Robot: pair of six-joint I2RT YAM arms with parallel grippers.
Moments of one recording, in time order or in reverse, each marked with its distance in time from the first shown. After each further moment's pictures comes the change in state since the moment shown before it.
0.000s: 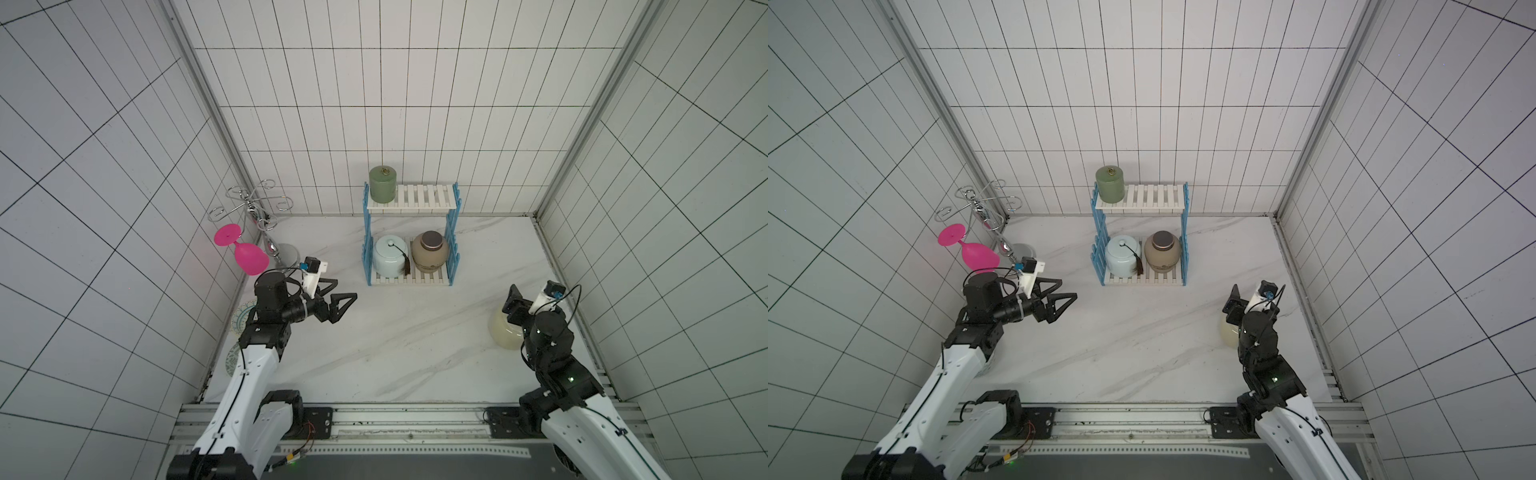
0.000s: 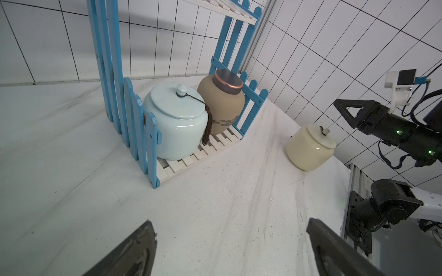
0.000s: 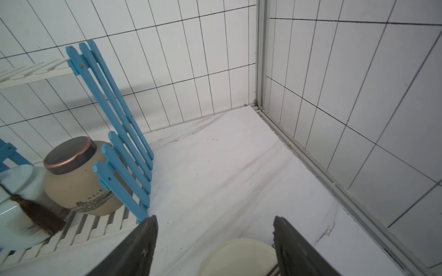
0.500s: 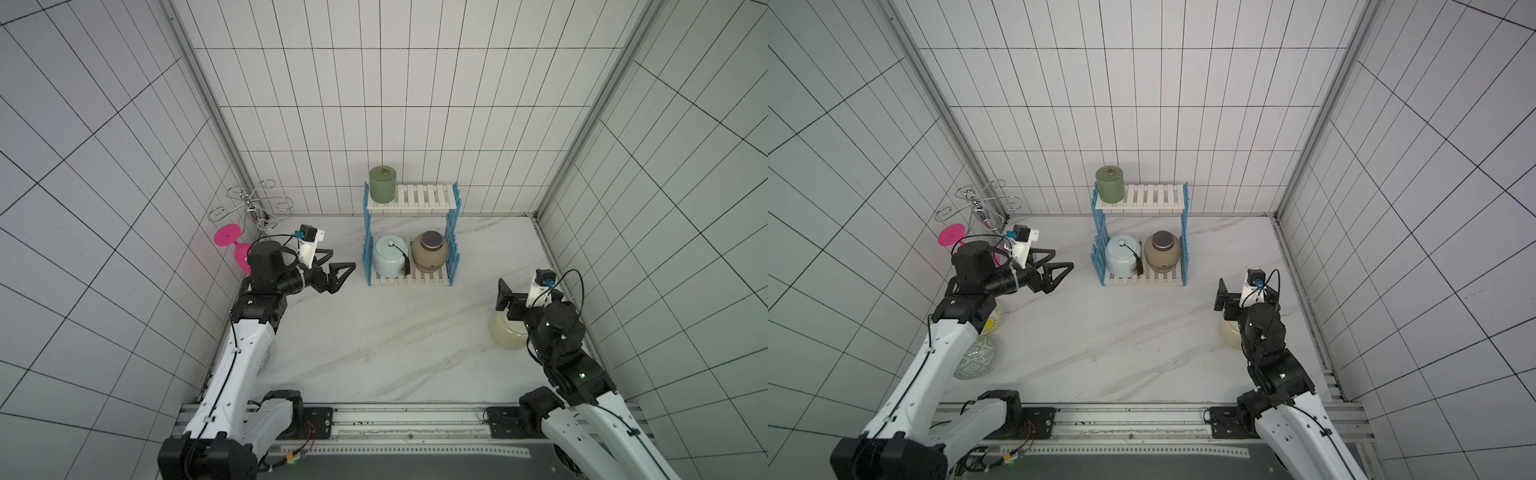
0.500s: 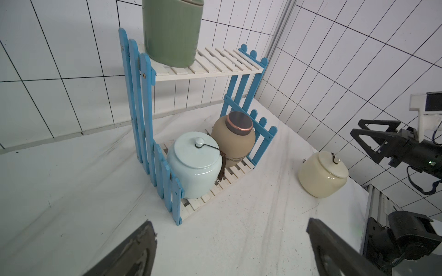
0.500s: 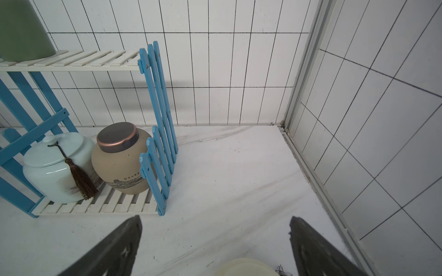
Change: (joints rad) left arm -0.042 0.156 0.356 -0.142 -0.111 0.015; right arm 0.000 0.032 0.128 -0.082 -0.156 -0.210
